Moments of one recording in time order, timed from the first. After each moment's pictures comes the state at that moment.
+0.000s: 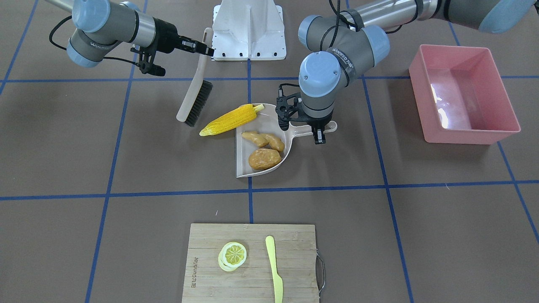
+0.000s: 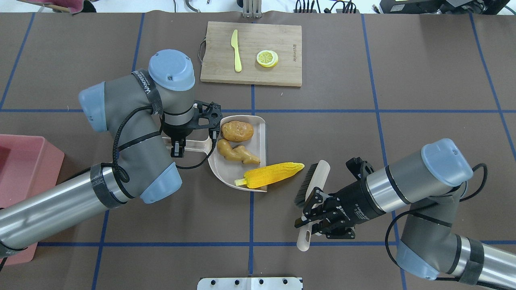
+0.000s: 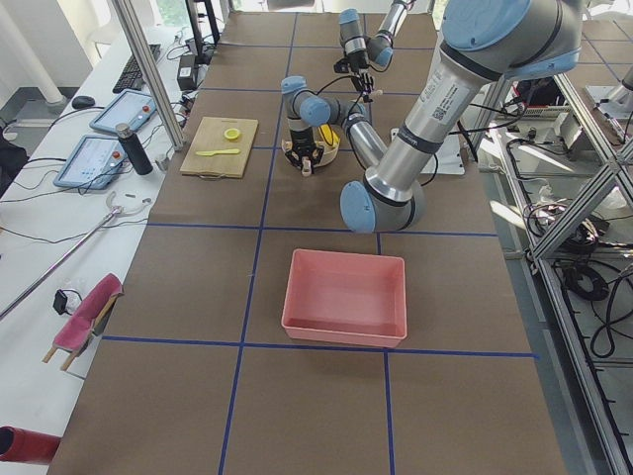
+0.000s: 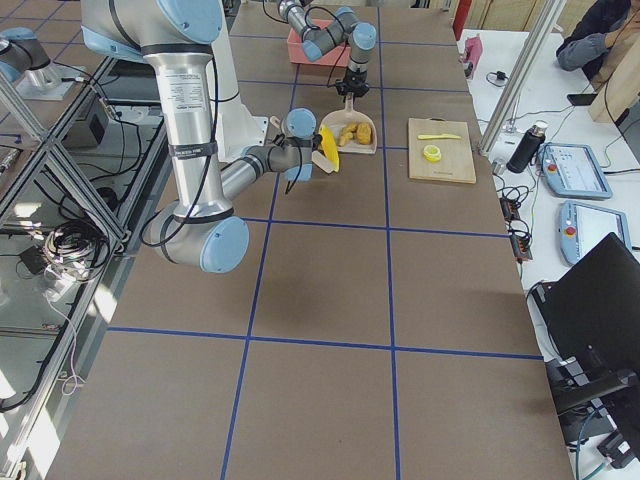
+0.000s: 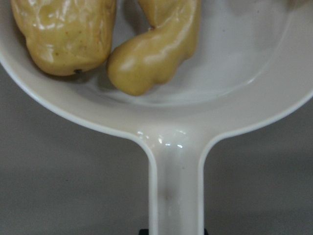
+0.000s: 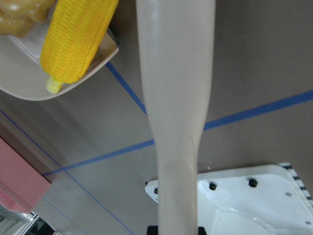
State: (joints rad) left arm -0.63 -2.28 -1.60 -1.30 -2.01 0.54; right arm 0.42 -1.38 1.88 -0.53 2.28 2.25
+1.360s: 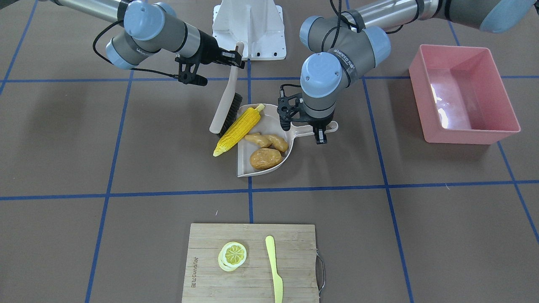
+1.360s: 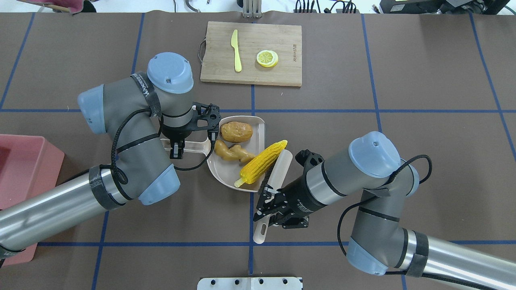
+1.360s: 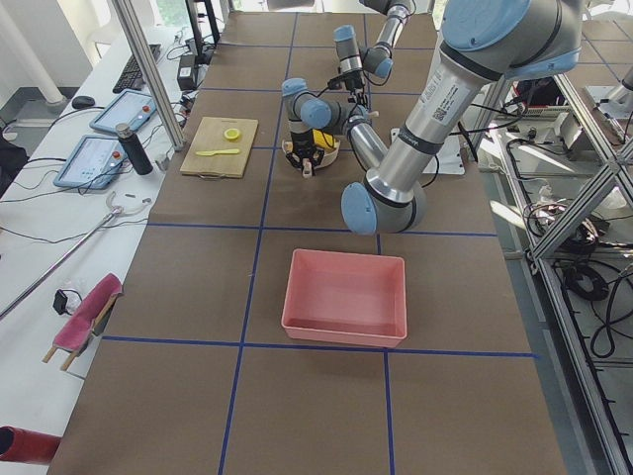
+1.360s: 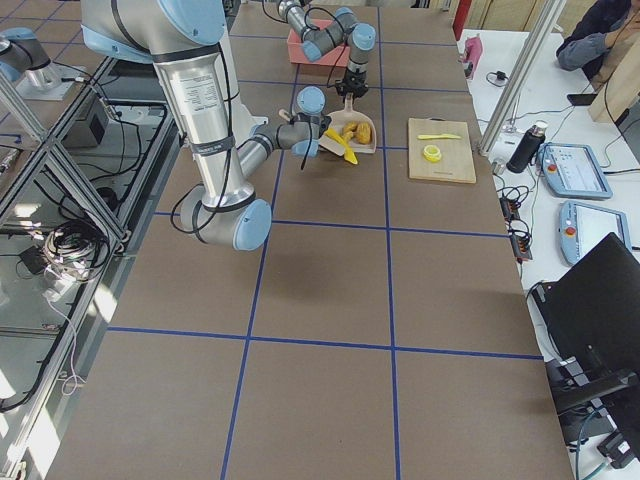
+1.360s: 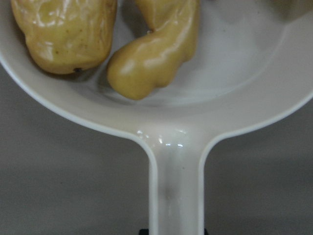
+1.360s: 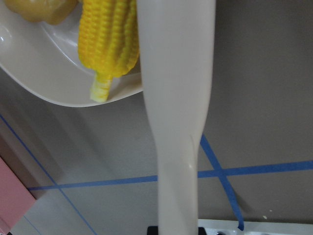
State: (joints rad) left arm -0.63 -2.27 -1.60 -1.31 -2.01 0.54; right arm 0.42 -1.13 1.72 -0.72 2.25 2.03
